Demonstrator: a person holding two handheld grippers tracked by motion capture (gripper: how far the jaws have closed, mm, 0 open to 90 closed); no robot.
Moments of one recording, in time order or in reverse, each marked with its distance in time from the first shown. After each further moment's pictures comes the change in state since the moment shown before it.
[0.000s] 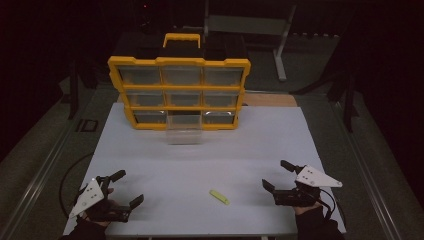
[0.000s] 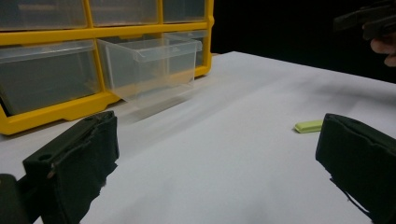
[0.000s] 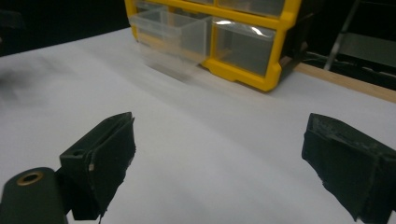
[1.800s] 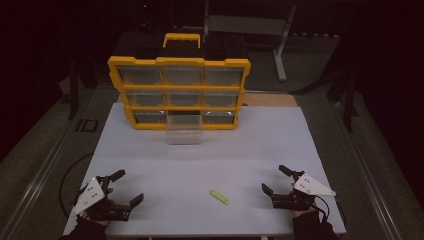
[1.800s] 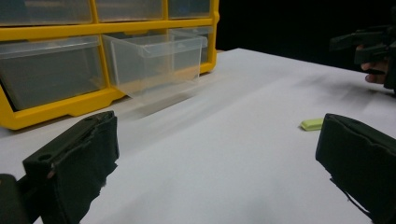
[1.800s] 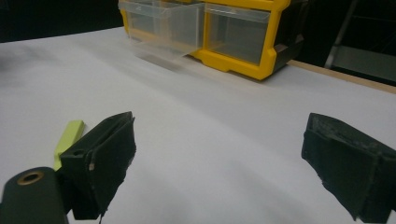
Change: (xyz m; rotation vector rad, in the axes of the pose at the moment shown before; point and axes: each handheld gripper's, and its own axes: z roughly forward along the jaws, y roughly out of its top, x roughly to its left) left arm 0.002 -0.001 0.001 0.010 0.015 -0.004; right arm -0.011 -0.053 0.015 -0.076 -0.009 -0.017
